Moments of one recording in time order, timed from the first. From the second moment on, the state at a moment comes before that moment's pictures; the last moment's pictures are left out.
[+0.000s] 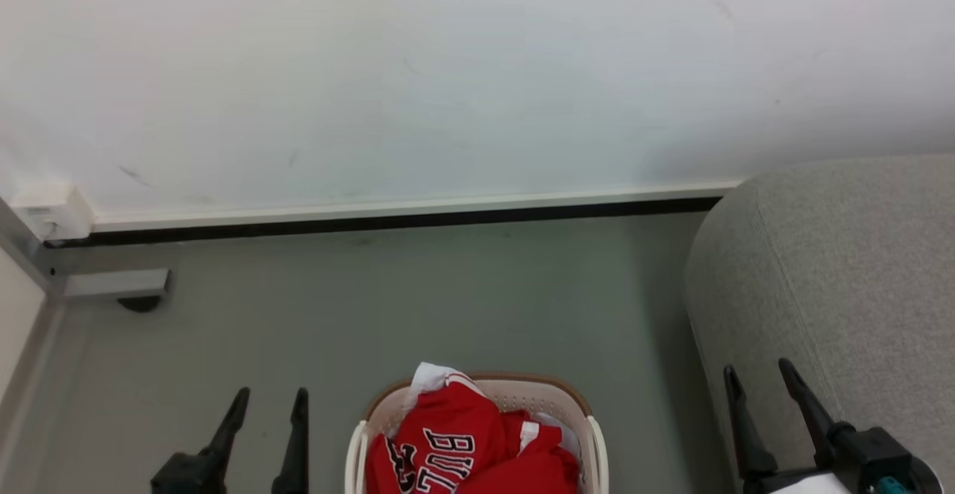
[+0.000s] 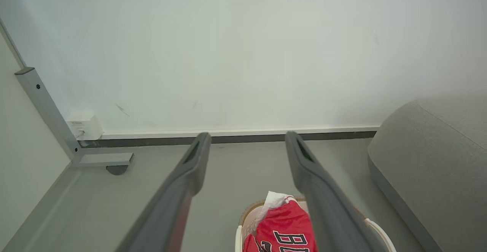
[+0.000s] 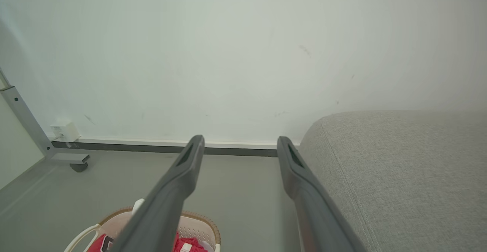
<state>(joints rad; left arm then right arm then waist) 0.00 0.06 0.02 0.23 -0.06 -0.09 -0.26 -0.09 -0.05 0.08 0.32 0.19 0.13 -0.26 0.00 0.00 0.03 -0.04</state>
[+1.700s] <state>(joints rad) -0.88 0.18 -0.33 1.22 0.04 -0.03 0.06 -0.40 -0.05 0.20 0.04 0.41 0.13 -0.26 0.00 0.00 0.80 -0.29</state>
